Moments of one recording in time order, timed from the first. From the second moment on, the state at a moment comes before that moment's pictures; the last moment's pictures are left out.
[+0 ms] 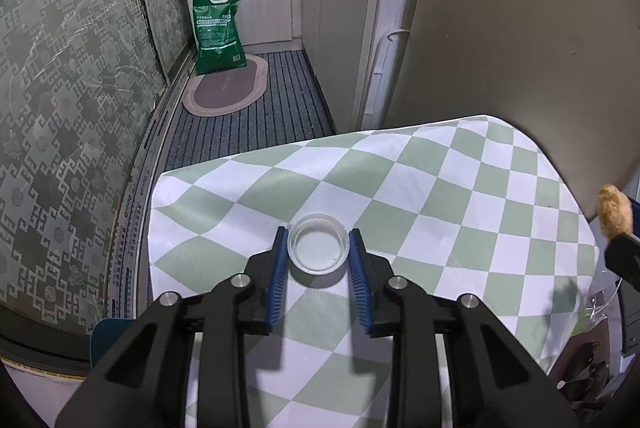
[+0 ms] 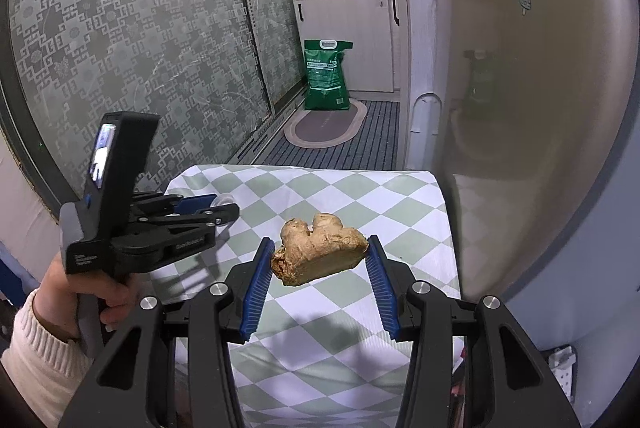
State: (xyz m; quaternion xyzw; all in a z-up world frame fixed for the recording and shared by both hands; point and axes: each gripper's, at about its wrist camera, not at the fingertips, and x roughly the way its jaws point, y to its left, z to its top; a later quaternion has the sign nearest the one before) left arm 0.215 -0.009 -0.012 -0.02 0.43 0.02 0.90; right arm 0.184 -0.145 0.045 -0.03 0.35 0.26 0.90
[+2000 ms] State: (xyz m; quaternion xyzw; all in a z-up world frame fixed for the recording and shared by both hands) left arm 0.087 0.169 -0.118 -0.08 0.52 0.03 0.85; right arm 0.179 0.032 0.070 -0.04 0.36 0.36 0.86
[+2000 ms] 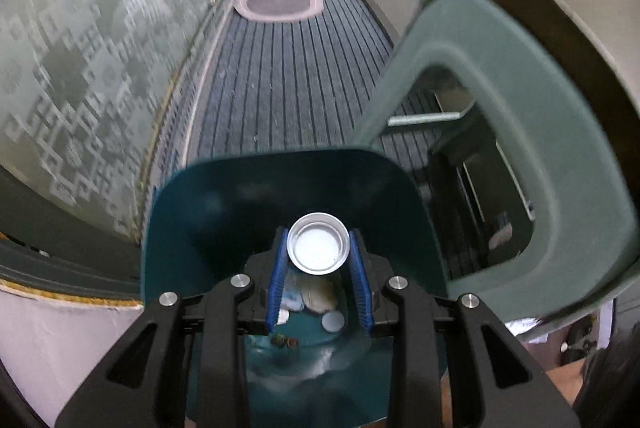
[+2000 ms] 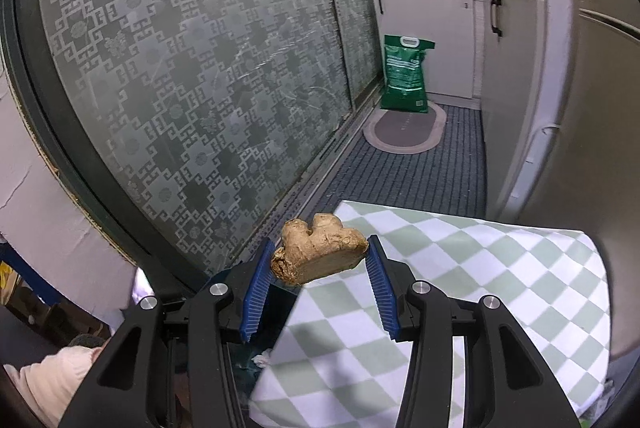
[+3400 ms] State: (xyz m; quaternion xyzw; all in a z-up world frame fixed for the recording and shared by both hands) left arm 0.025 0.242 -0.026 -0.14 0.35 0.04 0.92; right arm 0.137 0.198 -0.069 -0.16 0.48 0.37 0.78
